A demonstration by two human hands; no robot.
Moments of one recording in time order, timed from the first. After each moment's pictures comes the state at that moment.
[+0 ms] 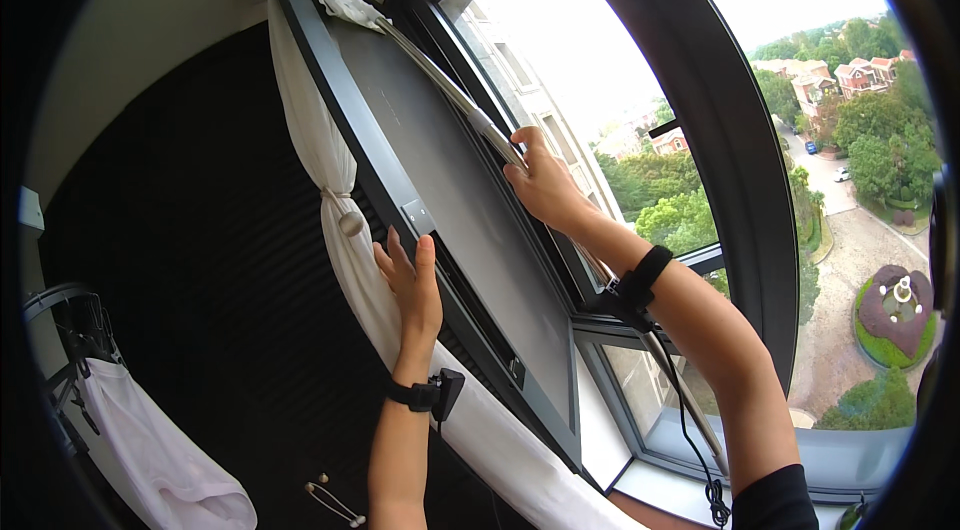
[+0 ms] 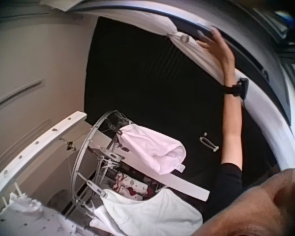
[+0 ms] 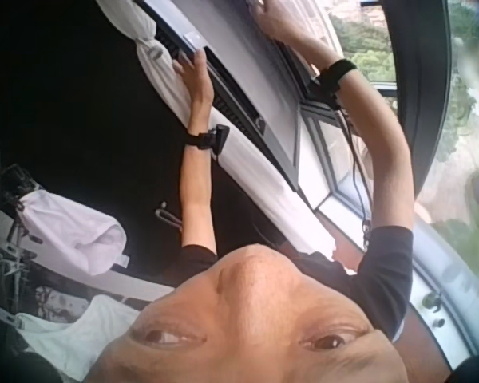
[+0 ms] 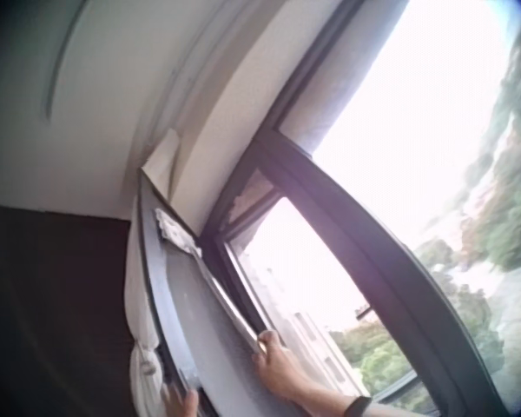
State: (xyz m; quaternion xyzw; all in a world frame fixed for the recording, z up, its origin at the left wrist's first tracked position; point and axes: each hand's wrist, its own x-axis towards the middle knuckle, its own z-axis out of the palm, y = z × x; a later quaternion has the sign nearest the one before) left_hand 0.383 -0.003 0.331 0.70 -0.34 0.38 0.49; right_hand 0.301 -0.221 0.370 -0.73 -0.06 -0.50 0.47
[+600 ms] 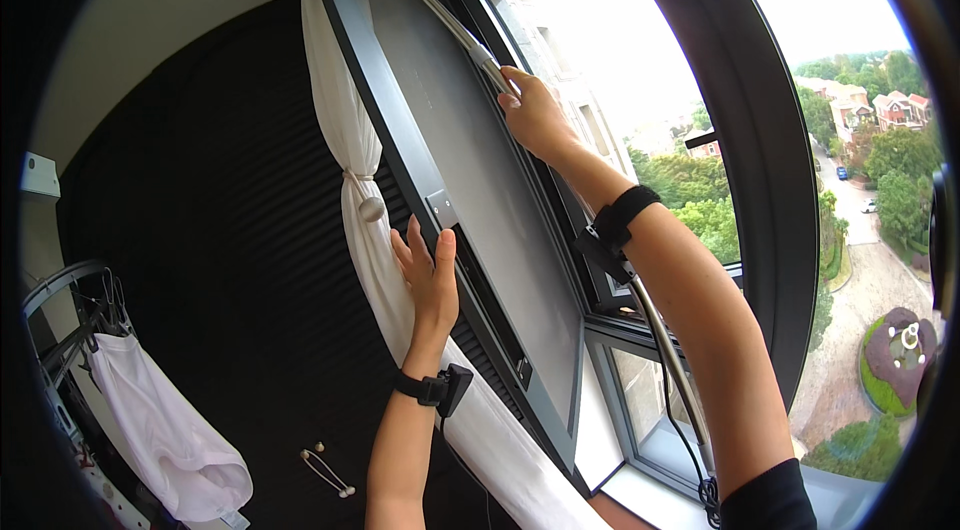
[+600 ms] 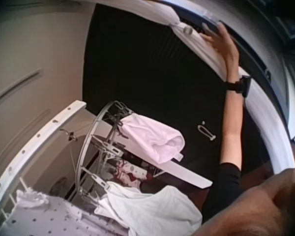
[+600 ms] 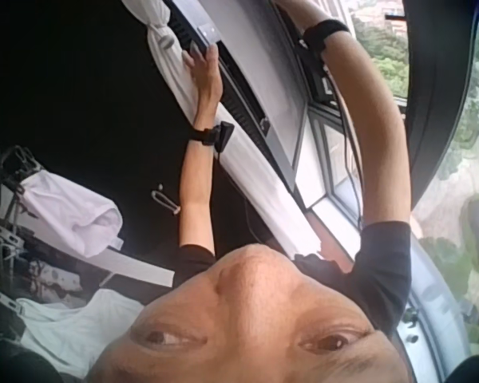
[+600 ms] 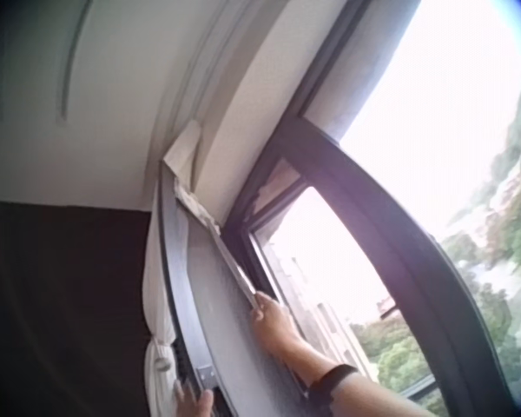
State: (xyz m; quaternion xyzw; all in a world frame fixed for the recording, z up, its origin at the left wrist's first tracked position) left_hand 0.381 -0.002 0.330 0.71 -0.33 0.39 0.47; right_hand 0.323 -0.217 0.461 -0.69 -0.13 -0.57 0.44
